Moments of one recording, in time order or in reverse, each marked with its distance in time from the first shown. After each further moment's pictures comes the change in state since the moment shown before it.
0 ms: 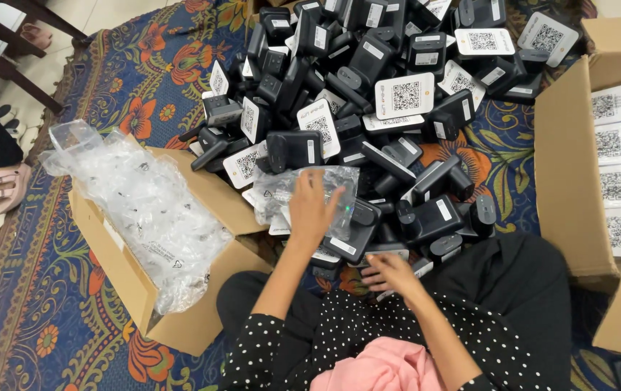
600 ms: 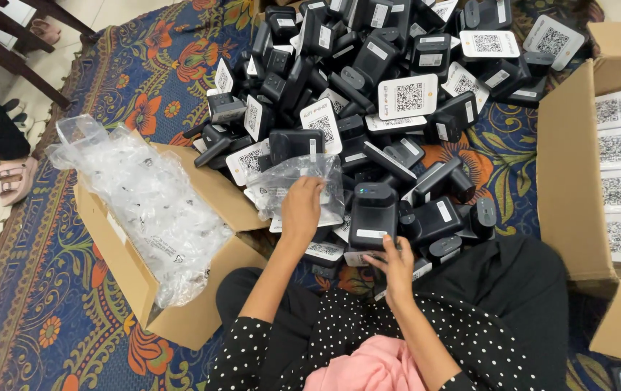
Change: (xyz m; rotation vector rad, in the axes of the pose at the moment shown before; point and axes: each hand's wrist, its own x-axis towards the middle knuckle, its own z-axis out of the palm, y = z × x) left_hand -0.001 -0.004 -0.019 -0.097 -0.064 -0.119; right_hand -0.019 -0.021 0.031 0.574 0.307 -0.517
